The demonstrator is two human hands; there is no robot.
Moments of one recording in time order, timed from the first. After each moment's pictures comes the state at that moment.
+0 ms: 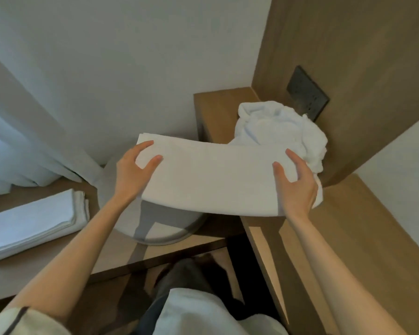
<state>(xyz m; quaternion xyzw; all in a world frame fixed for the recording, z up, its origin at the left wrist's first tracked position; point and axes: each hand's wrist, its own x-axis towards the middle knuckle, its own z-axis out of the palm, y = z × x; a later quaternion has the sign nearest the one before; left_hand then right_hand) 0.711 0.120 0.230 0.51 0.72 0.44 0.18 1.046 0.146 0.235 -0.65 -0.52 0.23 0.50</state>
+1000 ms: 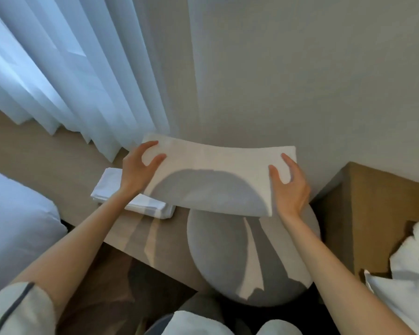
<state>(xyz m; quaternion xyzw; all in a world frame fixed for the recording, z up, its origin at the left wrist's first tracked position) 0.396 0.092 0.219 0.27 0.86 0.43 0.04 0.656 0.305 0.222 -0.45 -0.71 0.39 0.38</state>
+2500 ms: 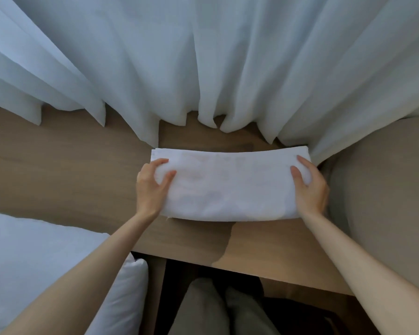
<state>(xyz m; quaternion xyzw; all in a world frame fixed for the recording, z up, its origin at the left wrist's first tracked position) -0.030 -0.076 -0.038 0.27 0.87 0.37 0.18 0.243 0.115 -0.048 -0.61 -0.64 0.40 0.25</state>
